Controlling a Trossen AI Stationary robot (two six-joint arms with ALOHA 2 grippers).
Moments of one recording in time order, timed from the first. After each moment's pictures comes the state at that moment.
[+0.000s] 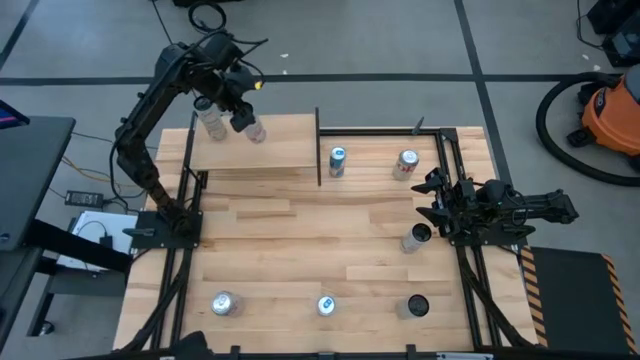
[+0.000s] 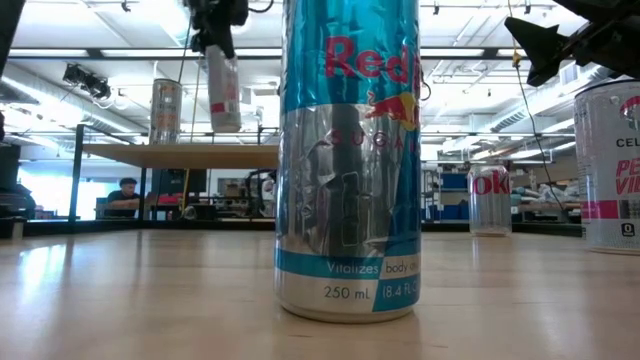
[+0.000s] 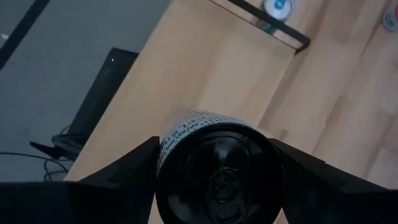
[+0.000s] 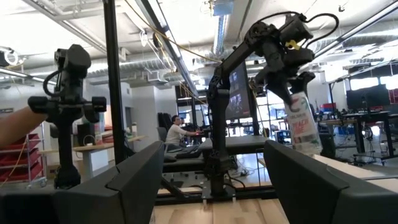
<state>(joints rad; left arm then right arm) 0.82 1.68 2.13 -1.57 0.17 0.27 0.05 0.01 0.01 0.42 0.01 0.08</state>
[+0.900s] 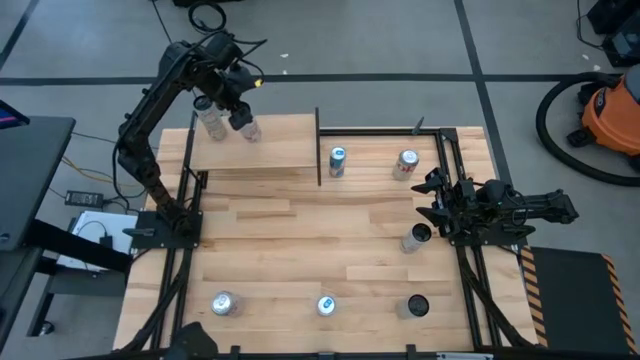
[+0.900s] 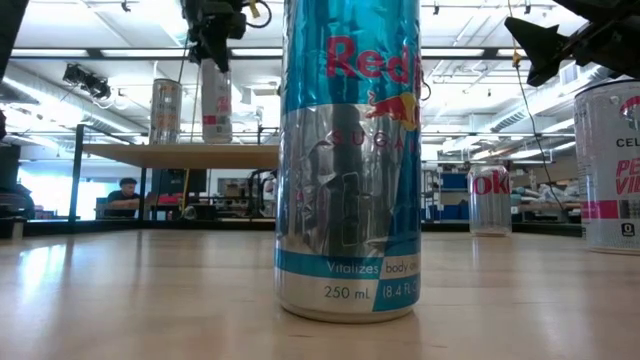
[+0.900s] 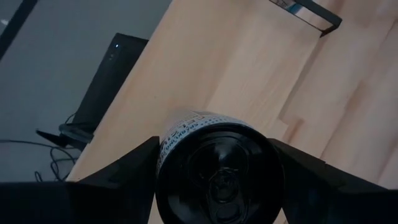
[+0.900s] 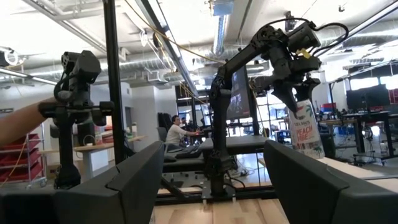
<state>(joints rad) 0.88 1.70 2.09 -1.57 0.16 0.34 0.05 0.01 0.01 0.42 0.01 0.08</state>
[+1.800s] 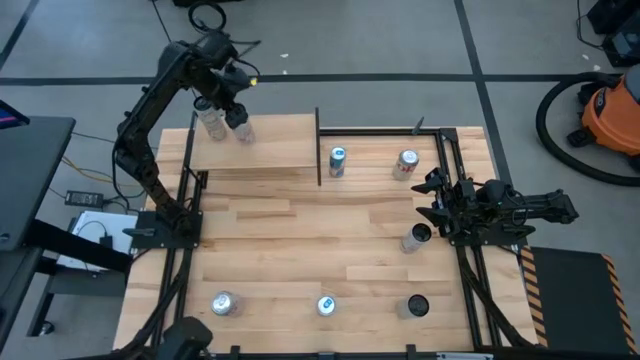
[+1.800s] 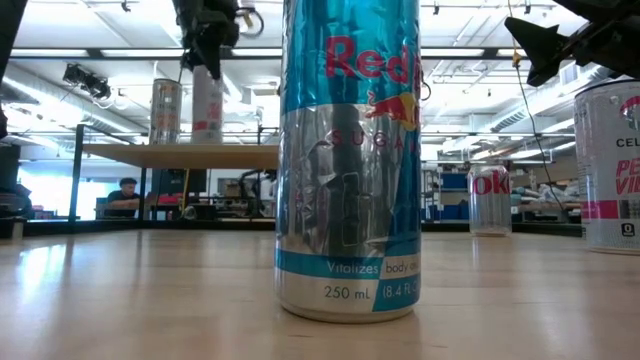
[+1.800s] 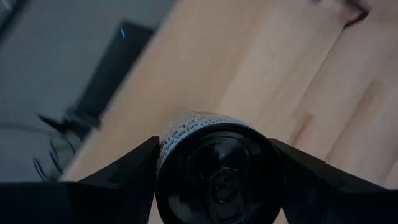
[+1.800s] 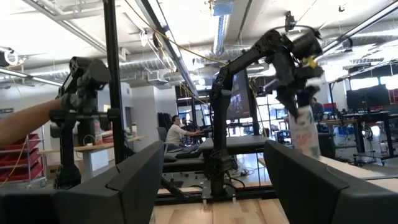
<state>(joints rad) 0.93 1.69 2.01 -1.57 0.16 0.34 0.05 0.01 0.01 0.42 0.01 0.08</state>
